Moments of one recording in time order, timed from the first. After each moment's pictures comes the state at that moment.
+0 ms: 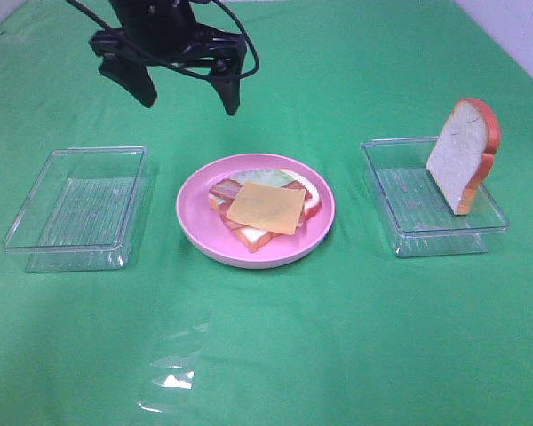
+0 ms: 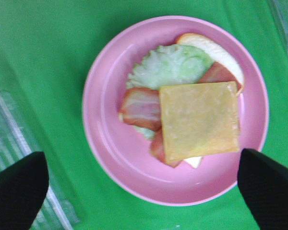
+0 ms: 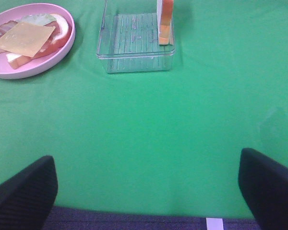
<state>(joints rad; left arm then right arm) -0.46 2.17 -2.07 -0.08 1.20 -0.13 0.06 0.00 -0.45 0.02 1.11 0.01</state>
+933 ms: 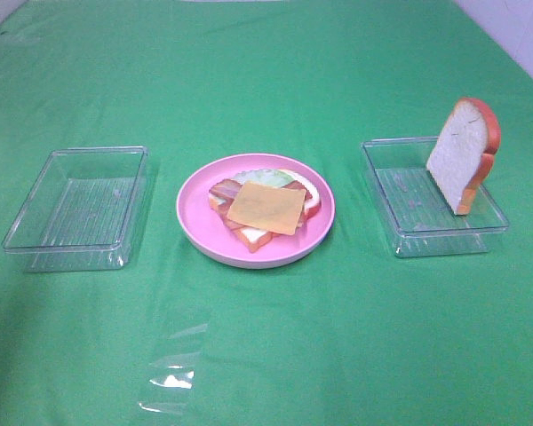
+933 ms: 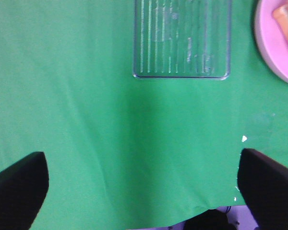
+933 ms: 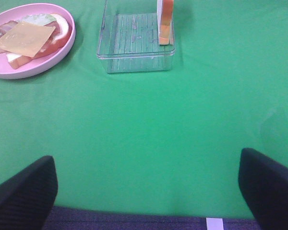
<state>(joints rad) 0.05 1.05 -0.95 -0.19 1.04 0.03 0.06 0.00 -0.45 0.02 1.11 0.01</state>
